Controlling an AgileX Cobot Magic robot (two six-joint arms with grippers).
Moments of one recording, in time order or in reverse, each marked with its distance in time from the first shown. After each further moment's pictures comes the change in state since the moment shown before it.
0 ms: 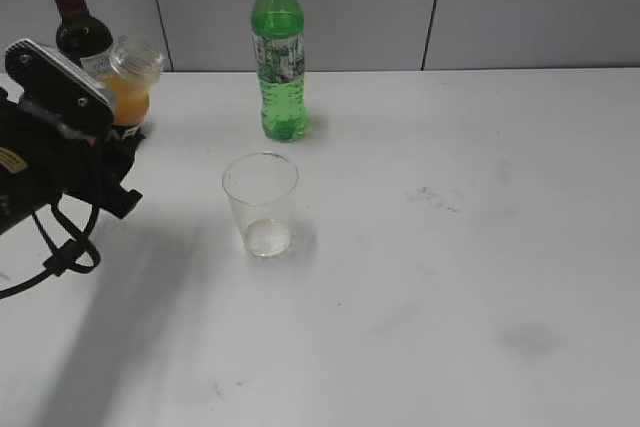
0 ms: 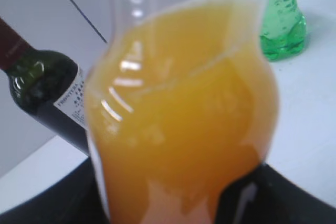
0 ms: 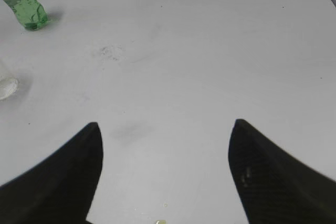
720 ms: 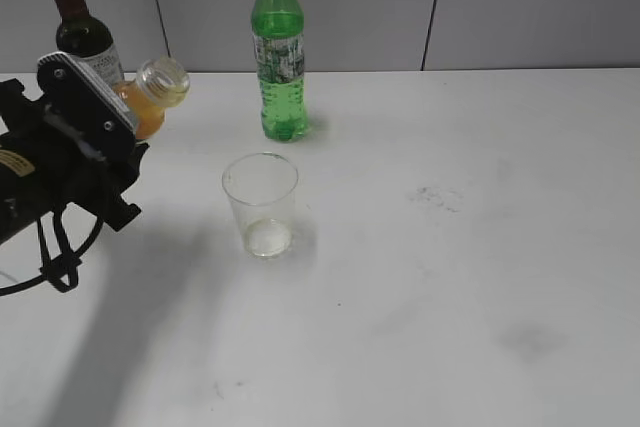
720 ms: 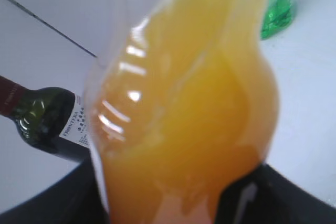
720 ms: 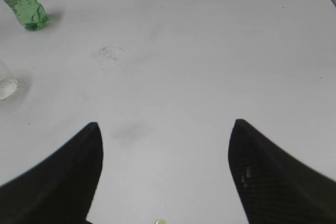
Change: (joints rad) left arm -0.037 -0.001 0.000 -0.050 0.001 0.244; right arm 0.000 0.000 0.000 0.000 0.000 0.000
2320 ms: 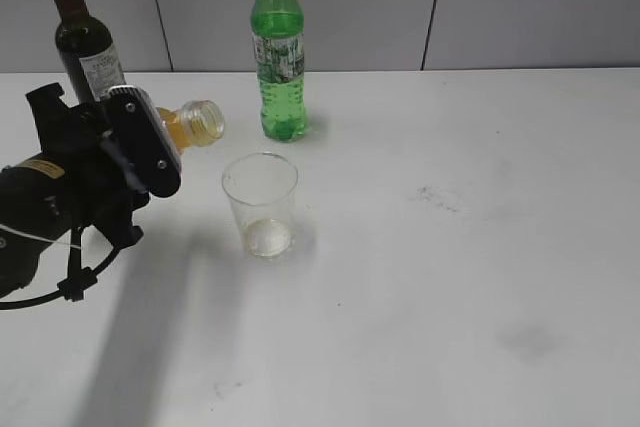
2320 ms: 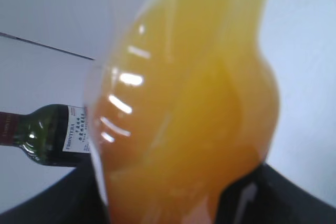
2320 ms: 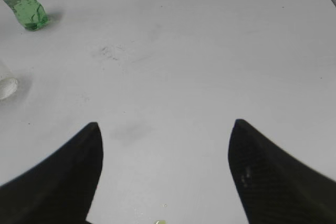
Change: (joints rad) left arm -0.131 0.046 -0.046 -0.327 -0.007 0.490; right arm 0.000 0.000 0.000 0.000 0.000 0.000
